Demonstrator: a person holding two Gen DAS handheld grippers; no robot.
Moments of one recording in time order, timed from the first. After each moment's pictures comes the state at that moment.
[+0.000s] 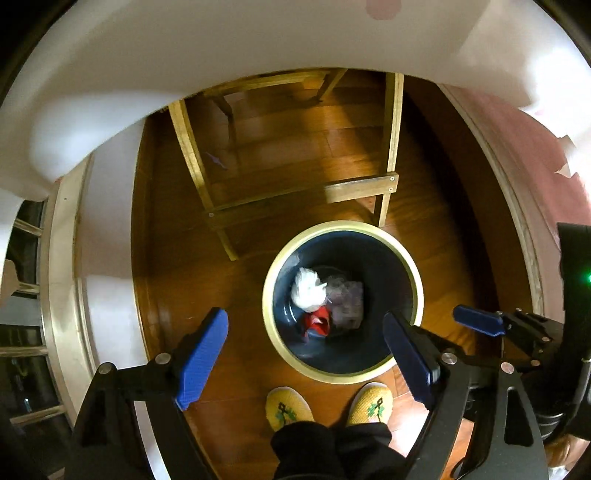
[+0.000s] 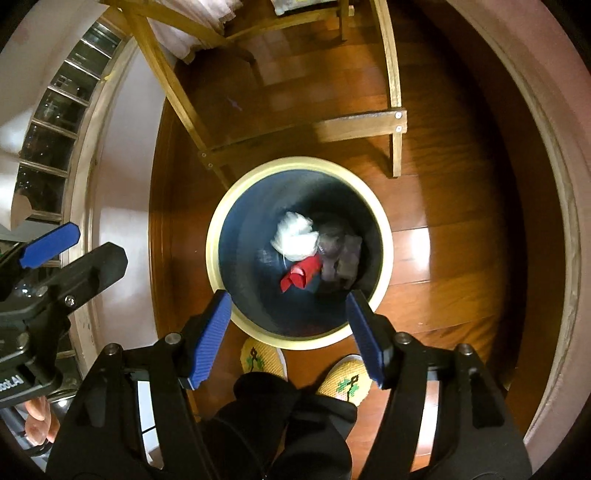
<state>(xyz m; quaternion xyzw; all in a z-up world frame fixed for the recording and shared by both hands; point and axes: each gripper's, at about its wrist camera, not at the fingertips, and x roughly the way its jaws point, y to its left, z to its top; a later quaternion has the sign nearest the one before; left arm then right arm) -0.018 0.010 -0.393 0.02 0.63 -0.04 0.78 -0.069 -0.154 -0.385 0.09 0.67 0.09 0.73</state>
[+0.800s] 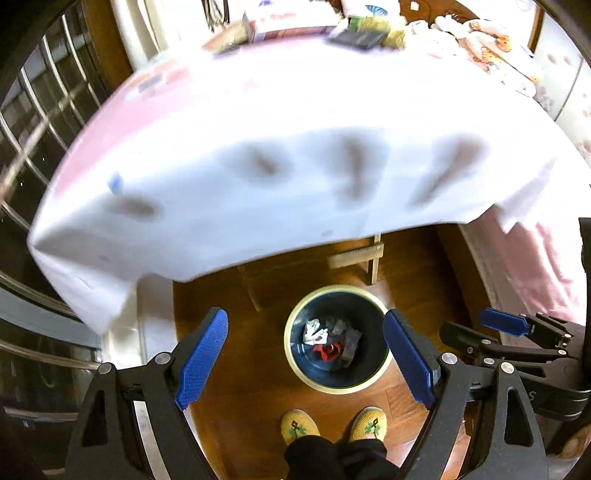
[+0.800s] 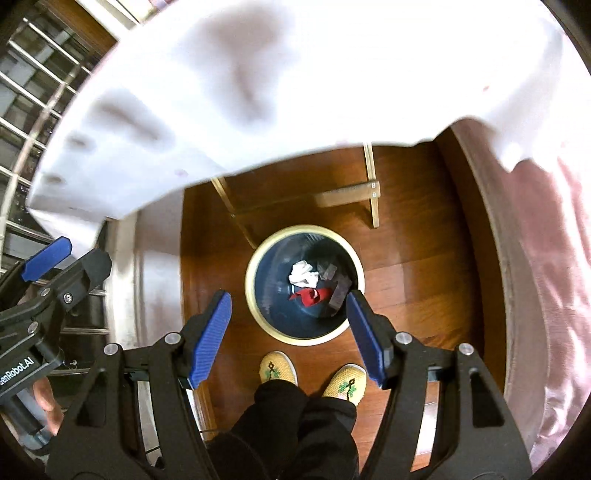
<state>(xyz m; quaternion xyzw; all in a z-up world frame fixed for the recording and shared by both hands) -0.054 0.002 -0.170 0.04 0.54 -0.03 0.84 -0.089 -0.180 -0.175 0.10 0.60 0.08 0.79</state>
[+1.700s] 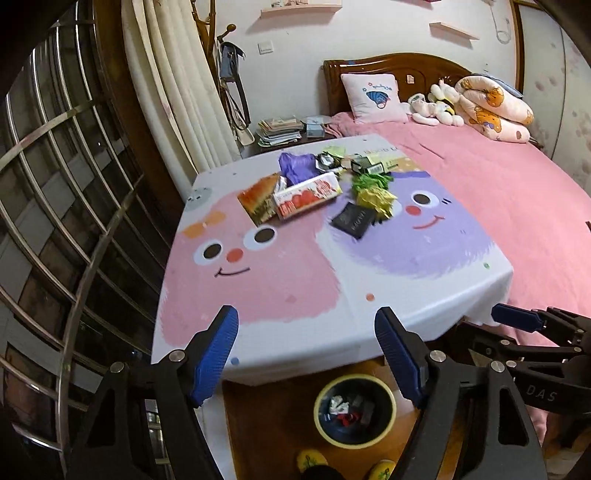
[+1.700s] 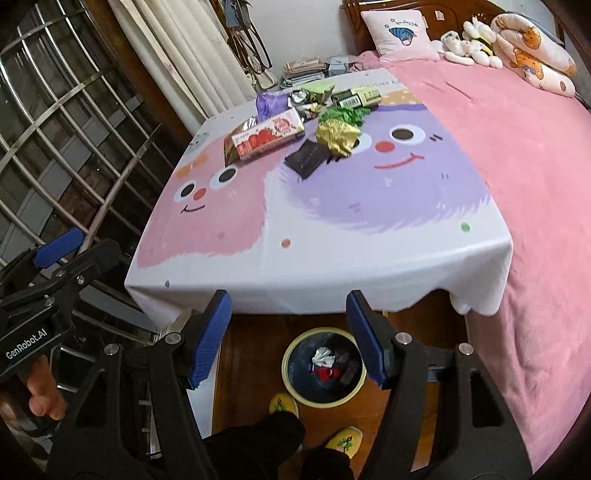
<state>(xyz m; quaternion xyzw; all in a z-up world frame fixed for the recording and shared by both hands) -0.035 -0.029 0.083 0.09 0.41 0.01 0.91 -0.057 -0.195 0.065 0.10 0.47 0.13 0.87</state>
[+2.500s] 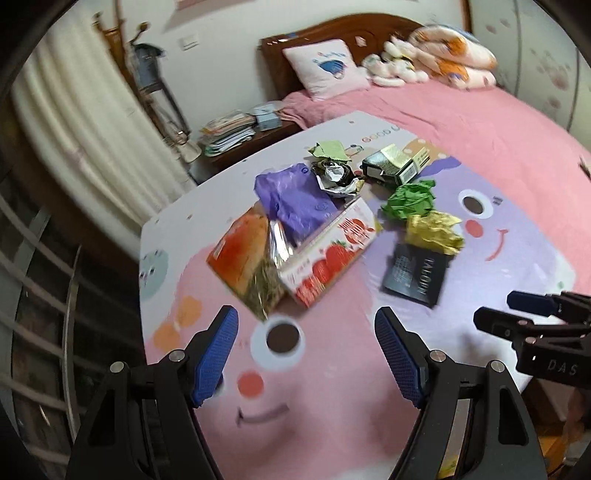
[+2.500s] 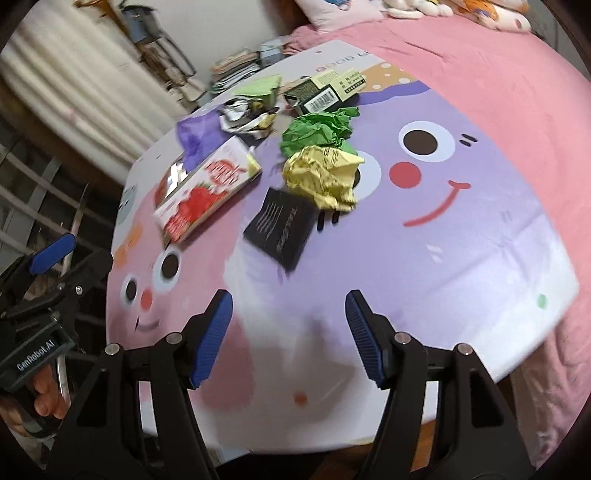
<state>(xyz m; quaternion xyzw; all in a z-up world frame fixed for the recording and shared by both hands) 0.264 0.019 0.016 0.19 0.44 -0.10 0.87 0.169 -0.155 -0.011 0.21 0.50 0.01 0.84</state>
